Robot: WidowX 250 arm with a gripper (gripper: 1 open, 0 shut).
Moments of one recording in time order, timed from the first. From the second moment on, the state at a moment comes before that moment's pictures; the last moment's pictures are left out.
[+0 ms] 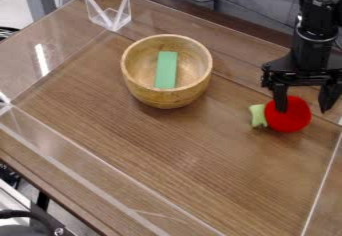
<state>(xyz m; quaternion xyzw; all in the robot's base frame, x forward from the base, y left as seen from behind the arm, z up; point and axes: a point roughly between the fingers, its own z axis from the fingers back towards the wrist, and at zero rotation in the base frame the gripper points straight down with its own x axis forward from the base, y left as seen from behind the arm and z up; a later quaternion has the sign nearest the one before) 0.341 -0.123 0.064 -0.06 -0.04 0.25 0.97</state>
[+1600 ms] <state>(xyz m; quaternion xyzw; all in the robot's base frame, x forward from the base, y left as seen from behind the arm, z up) 0.340 -0.123 0.072 -0.05 -0.08 0.26 0.96</state>
